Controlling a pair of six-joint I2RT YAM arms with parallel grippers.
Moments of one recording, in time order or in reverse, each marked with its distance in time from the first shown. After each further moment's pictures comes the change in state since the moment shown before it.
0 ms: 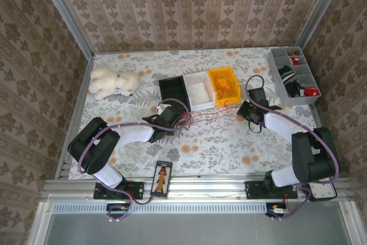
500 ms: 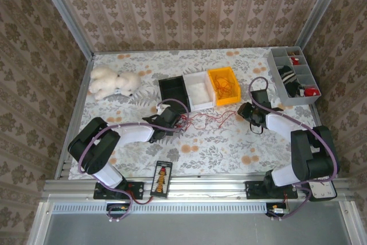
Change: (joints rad) left arm -0.008 0.001 0.000 -0.015 -0.034 0.021; right arm -0.025 0.021 -0.034 0.056 -0.046 0.031
